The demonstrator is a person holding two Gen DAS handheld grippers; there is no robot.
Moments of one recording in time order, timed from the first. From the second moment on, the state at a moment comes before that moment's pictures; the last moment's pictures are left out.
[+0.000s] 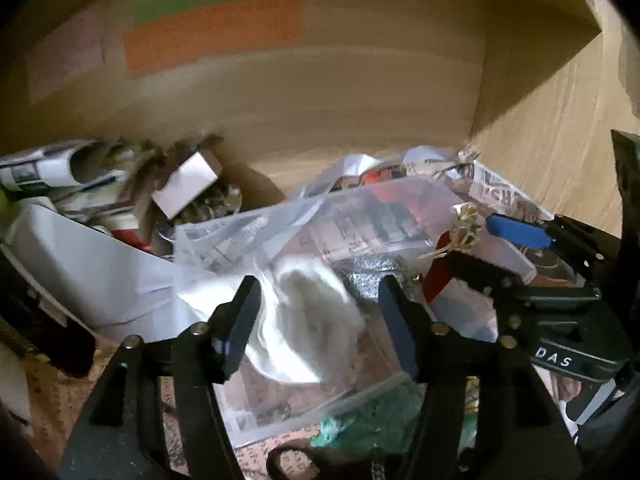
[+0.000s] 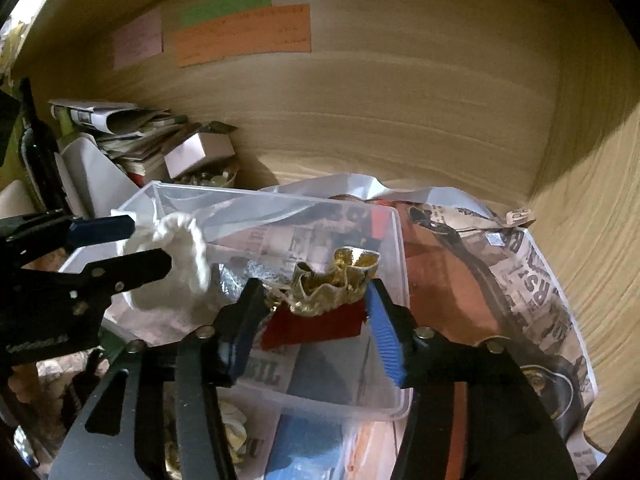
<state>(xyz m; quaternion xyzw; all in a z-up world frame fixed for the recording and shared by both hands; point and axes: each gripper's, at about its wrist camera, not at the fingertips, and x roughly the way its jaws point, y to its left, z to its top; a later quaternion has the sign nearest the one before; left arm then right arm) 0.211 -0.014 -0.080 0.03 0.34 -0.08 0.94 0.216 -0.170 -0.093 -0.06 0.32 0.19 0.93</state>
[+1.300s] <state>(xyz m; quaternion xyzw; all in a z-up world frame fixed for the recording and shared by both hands) 0.094 -0.041 -0.139 -0.01 0.38 -0.14 0.91 0.088 -0.203 -0.107 -0.02 0.33 0.21 0.92</state>
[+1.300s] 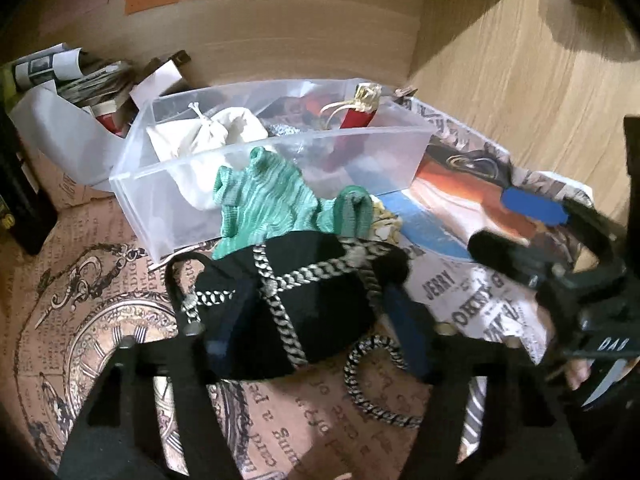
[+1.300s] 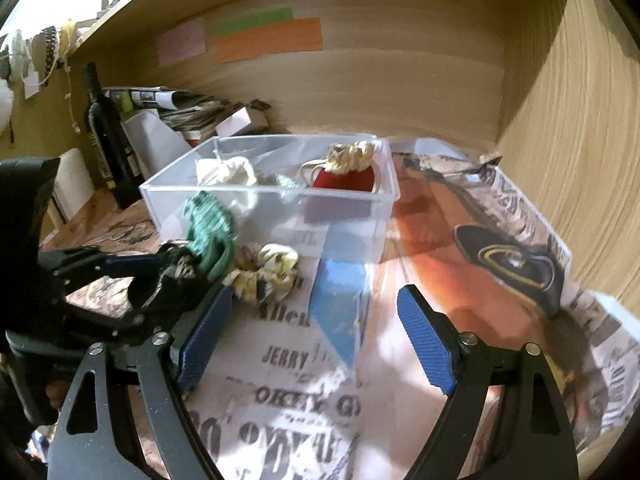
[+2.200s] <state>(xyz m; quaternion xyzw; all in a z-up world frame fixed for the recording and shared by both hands) 0.049 0.002 -0.128 -0.02 0.38 -0.11 0.92 0.059 -0.136 -0.152 -0.08 0.37 0.30 0.87</state>
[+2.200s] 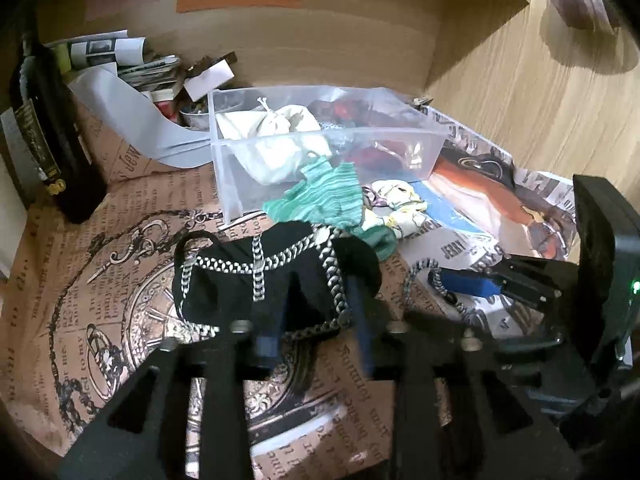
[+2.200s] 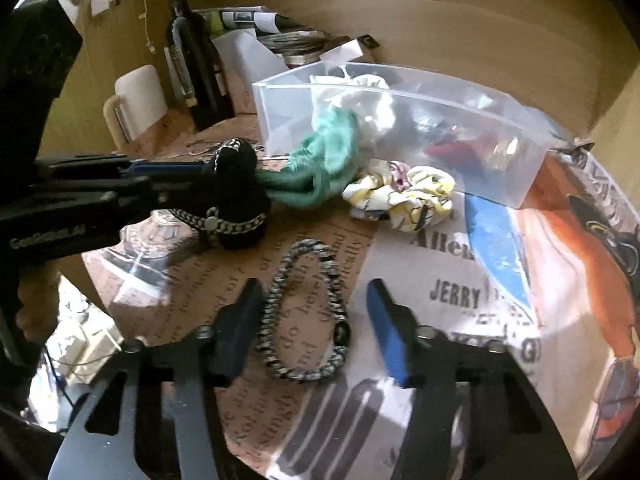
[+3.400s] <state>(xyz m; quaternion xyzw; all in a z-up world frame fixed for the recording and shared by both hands) 0.061 0.022 -0.056 -0.04 0.26 -0.08 0.96 0.095 -0.178 -0.075 -0.02 0.26 0.26 0.93</state>
